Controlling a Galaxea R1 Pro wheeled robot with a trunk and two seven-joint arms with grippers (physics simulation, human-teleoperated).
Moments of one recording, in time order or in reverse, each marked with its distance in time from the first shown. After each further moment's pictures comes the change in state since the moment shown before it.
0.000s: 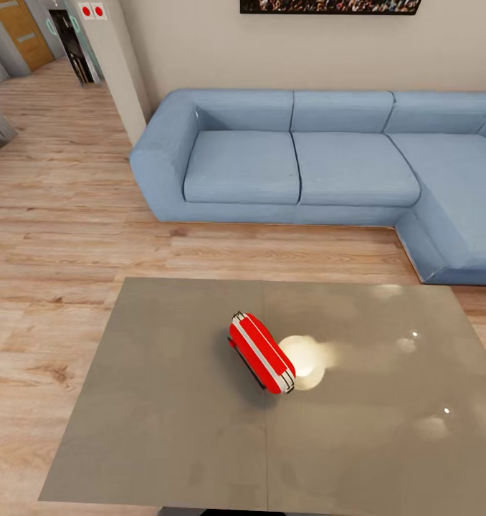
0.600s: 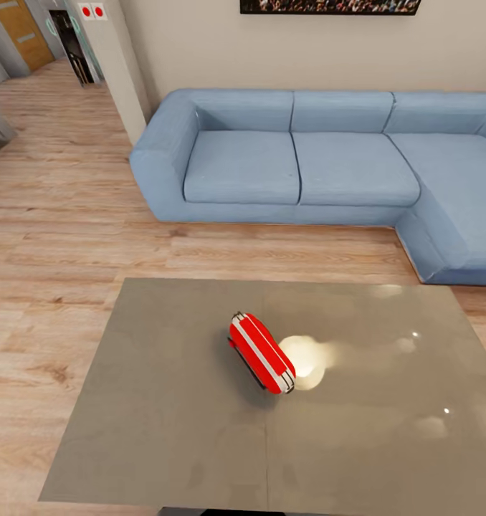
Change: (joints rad) left arm 0.000 0.000 0.000 0.000 -0.001 0.000 0.000; right arm 0.000 0.000 0.002 0.000 0.001 -0.002 0.000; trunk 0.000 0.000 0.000
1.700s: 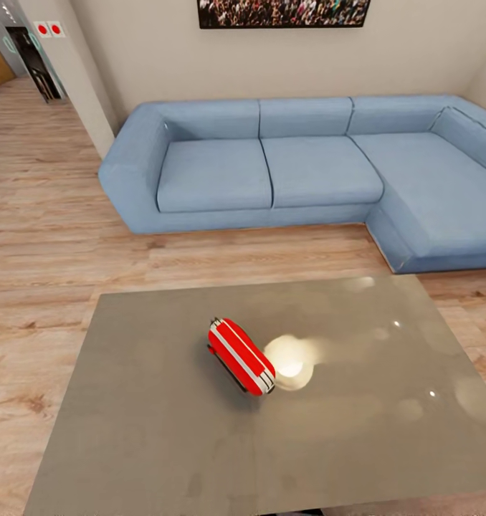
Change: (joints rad) left arm 0.000 0.000 0.000 0.000 0.001 0.000 0.000; right arm 0.000 0.001 -0.002 0.000 -0.003 0.025 0.000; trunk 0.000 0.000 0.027
